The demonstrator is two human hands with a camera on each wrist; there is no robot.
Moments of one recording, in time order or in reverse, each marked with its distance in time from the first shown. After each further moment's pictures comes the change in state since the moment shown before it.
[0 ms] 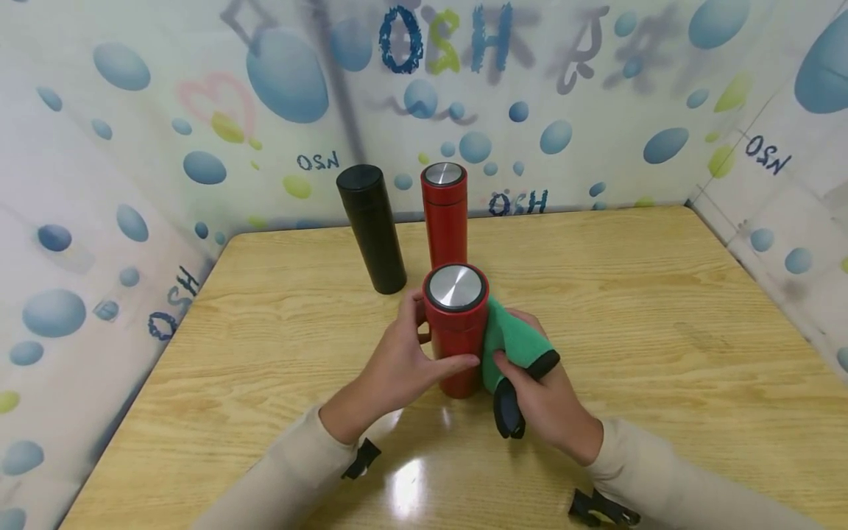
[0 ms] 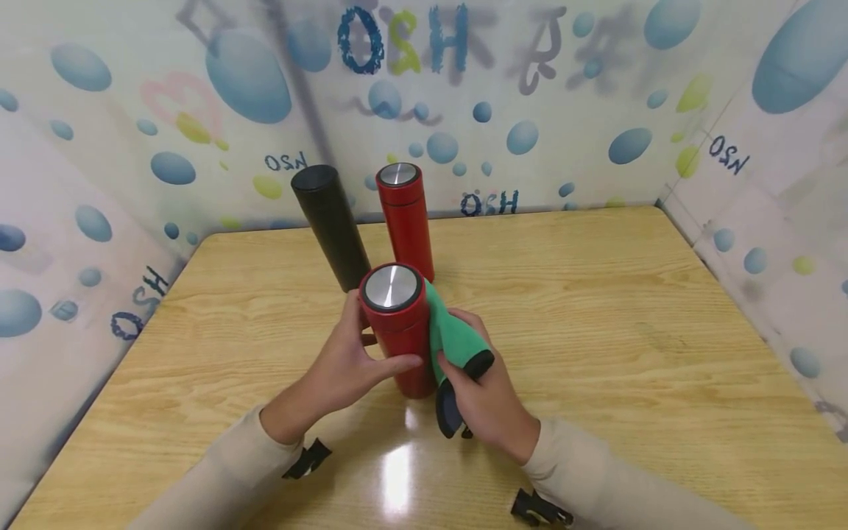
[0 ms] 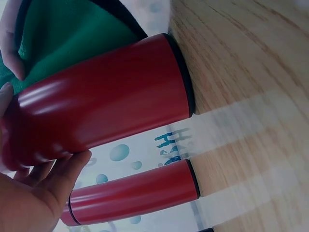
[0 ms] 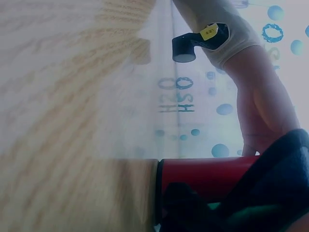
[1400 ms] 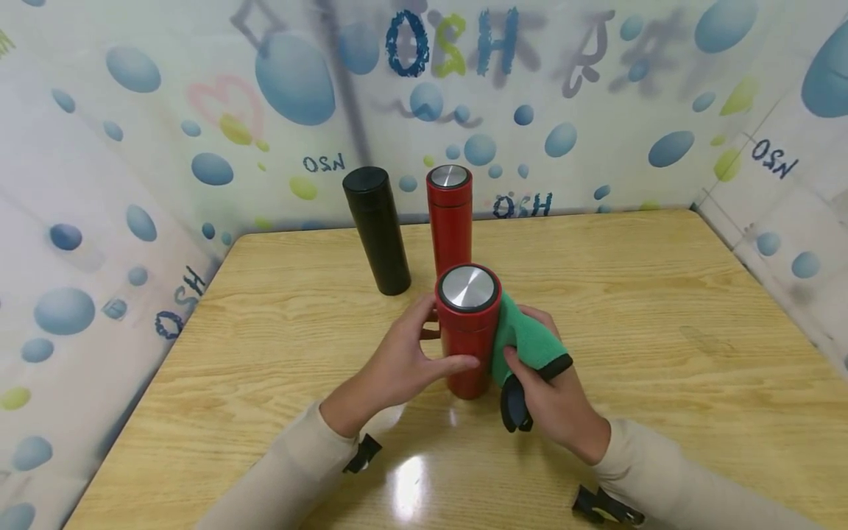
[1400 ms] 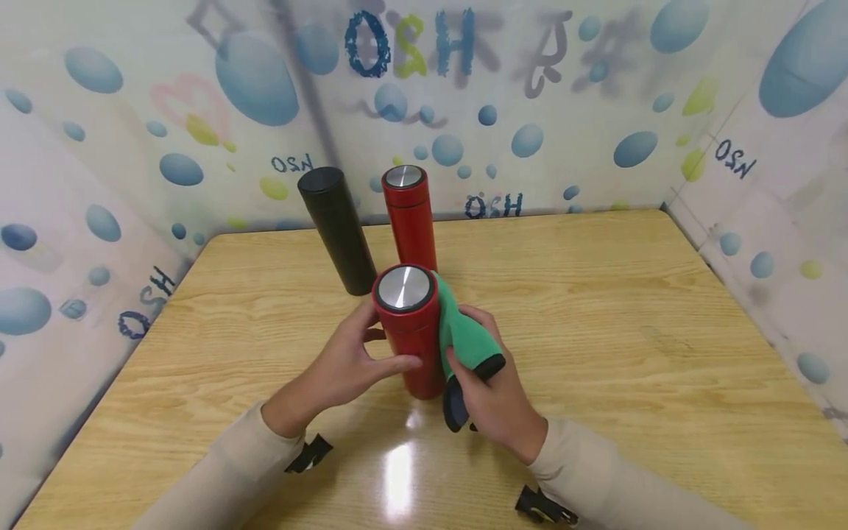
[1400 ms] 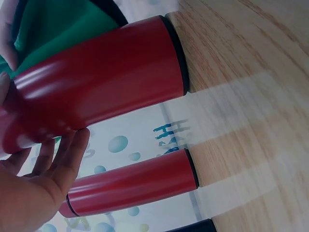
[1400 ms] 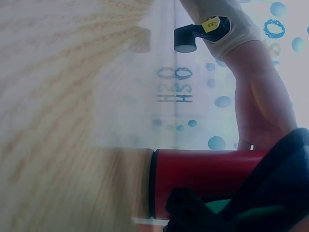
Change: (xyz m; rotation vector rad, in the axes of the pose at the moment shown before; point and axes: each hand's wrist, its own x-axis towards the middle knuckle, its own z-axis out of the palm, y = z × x) left_hand 0.004 -0.003 -0.008 0.021 -0.083 0.061; right_hand 0.003 -0.001 -0.002 0.056 0.010 -0.097
